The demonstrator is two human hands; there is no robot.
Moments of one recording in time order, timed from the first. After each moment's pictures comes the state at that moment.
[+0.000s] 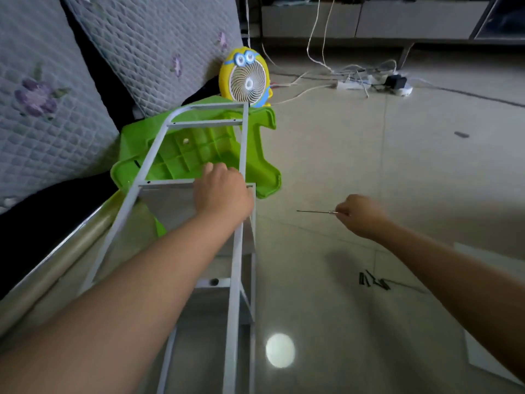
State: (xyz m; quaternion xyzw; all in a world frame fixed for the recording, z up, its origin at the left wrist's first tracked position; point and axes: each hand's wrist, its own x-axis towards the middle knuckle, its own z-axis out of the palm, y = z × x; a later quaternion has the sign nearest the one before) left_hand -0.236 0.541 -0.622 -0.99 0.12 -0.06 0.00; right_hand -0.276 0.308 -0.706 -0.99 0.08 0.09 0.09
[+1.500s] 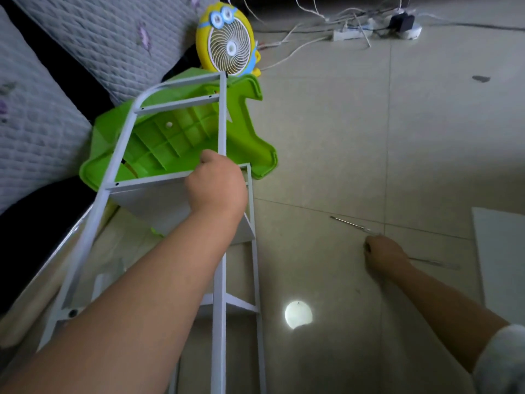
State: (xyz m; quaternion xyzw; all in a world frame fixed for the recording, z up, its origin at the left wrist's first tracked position) left_hand -0.224 0.510 -0.646 -0.99 0.05 -0.02 0.12; right_hand -0.331 0.266 -0.890 -0.95 0.22 0.17 0.11
